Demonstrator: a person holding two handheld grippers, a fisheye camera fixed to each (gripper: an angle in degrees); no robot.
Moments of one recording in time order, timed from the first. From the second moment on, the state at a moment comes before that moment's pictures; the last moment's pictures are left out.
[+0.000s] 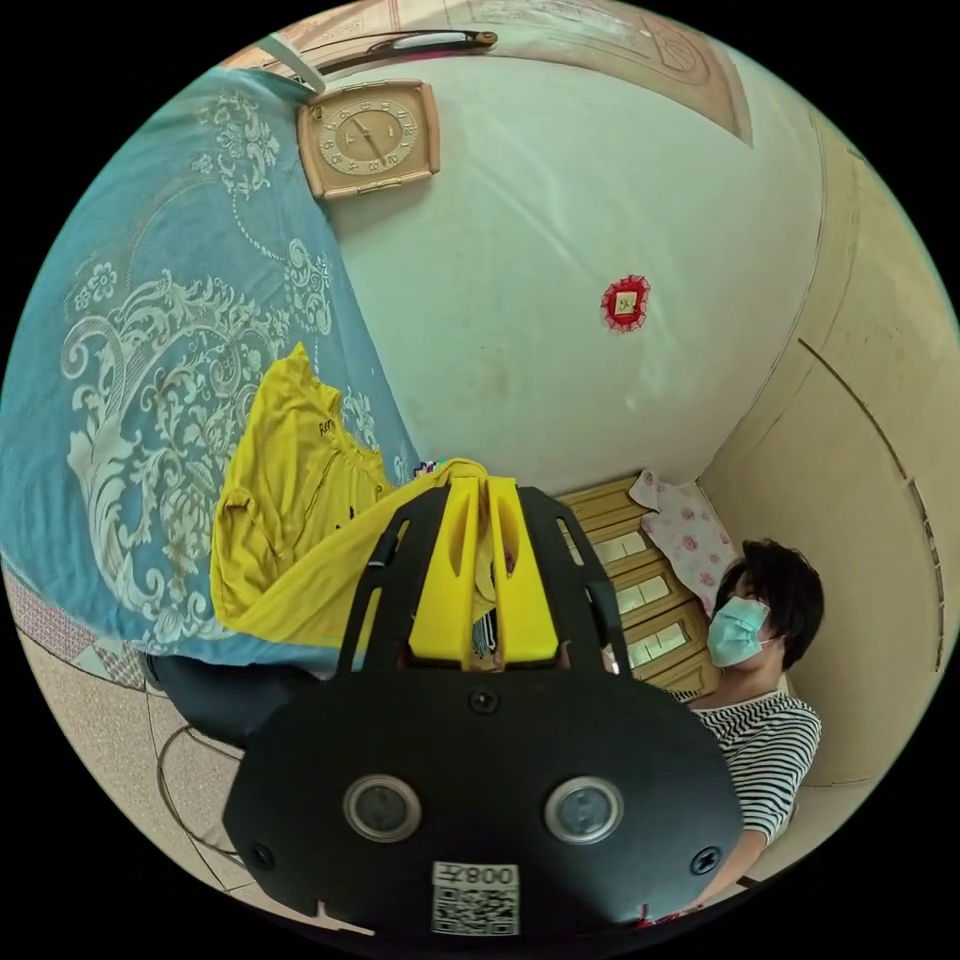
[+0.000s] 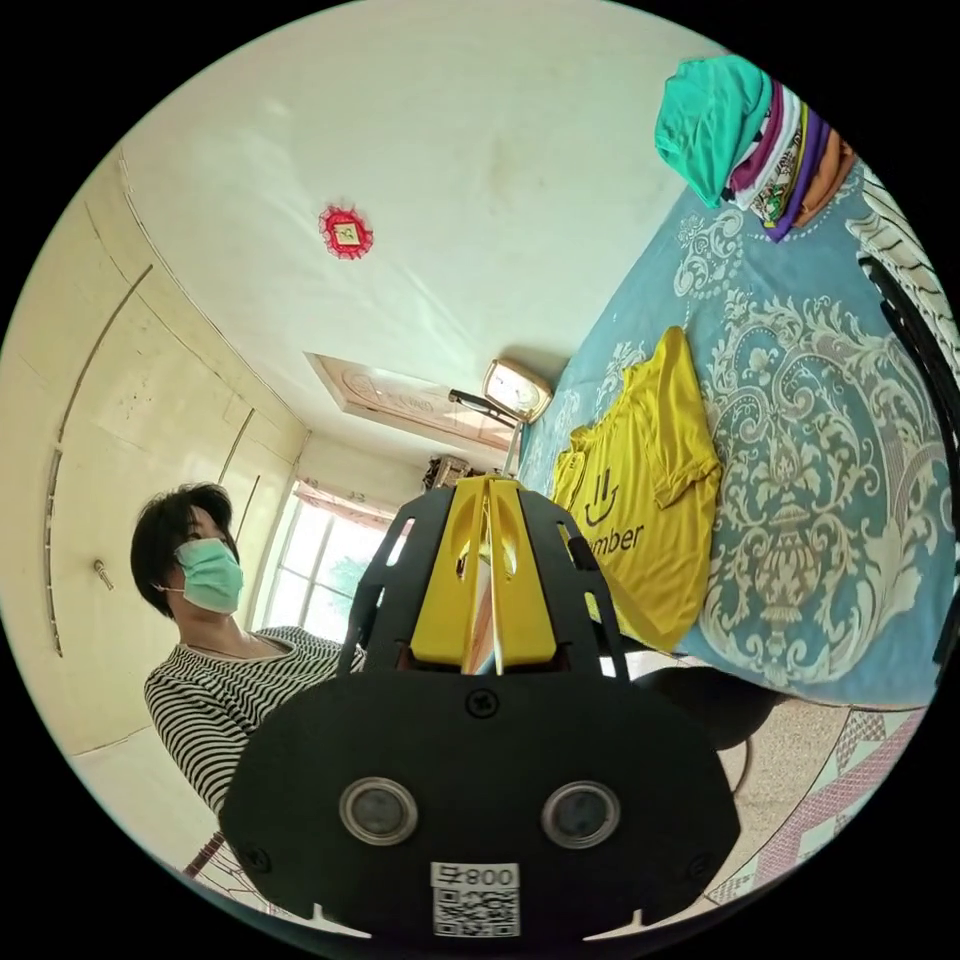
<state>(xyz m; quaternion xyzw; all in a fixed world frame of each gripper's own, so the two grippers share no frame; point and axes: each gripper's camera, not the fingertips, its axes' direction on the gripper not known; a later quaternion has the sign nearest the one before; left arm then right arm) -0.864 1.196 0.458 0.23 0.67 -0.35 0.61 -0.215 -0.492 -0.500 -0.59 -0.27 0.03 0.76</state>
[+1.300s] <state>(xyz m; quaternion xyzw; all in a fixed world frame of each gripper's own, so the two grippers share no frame) -0.808 0.784 0.859 0.15 0.55 -0.48 0.67 -0.176 -0.262 0.011 -0.64 -0.09 0.11 0.75</state>
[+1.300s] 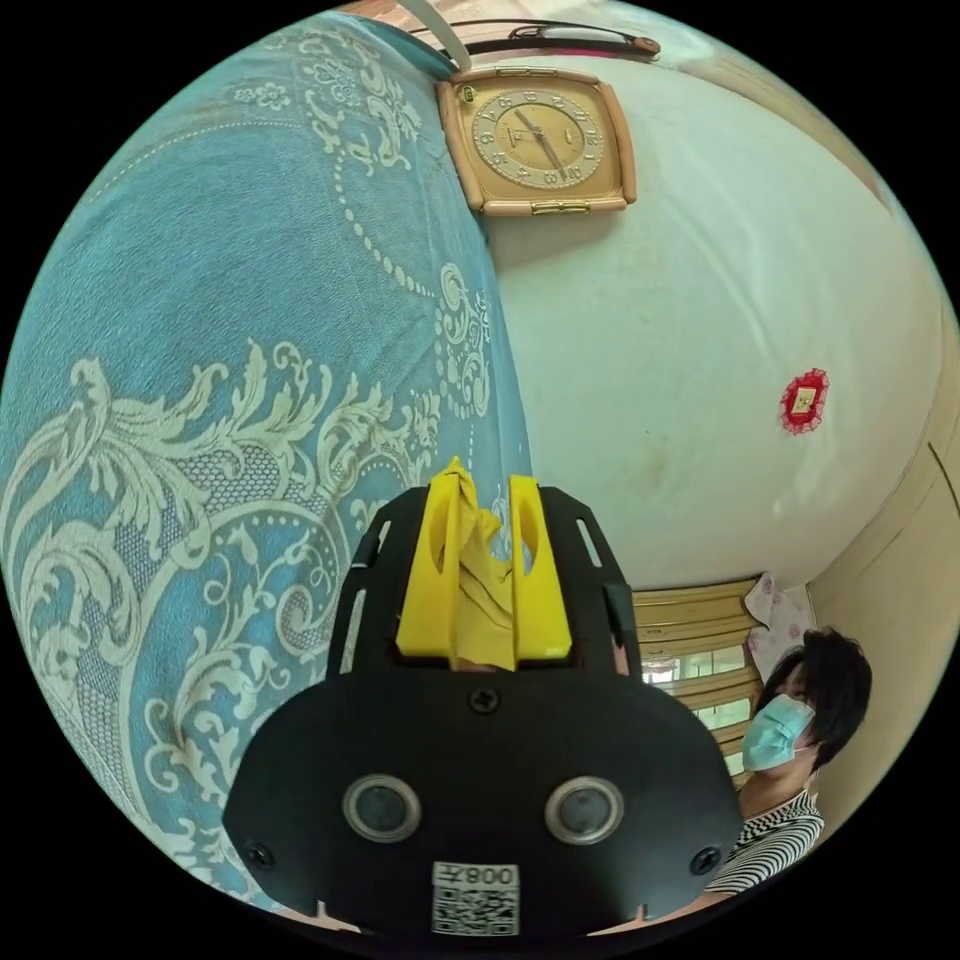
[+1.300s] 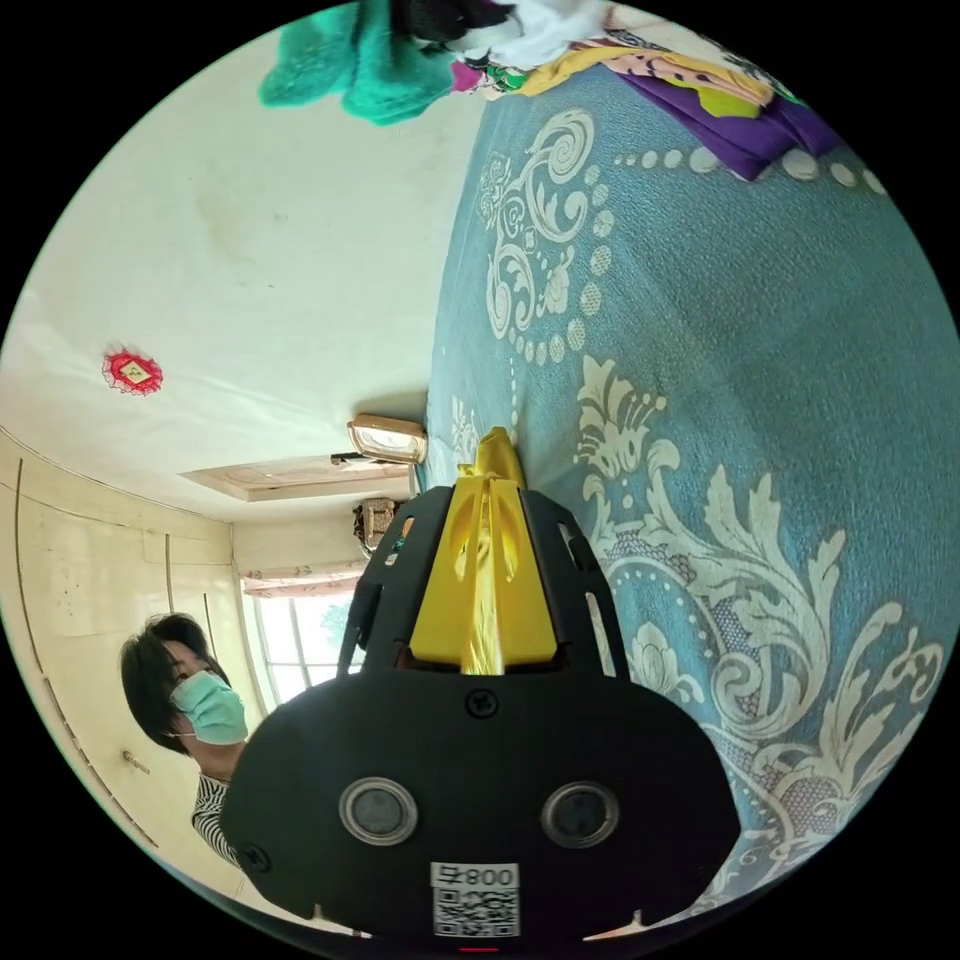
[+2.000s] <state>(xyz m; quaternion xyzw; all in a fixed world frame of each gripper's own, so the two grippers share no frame) -0.477 0.451 0.781 0.01 0.24 0.04 0.97 -0.493 -0.030 0.004 -0.67 -0.08 -0.41 0.61</state>
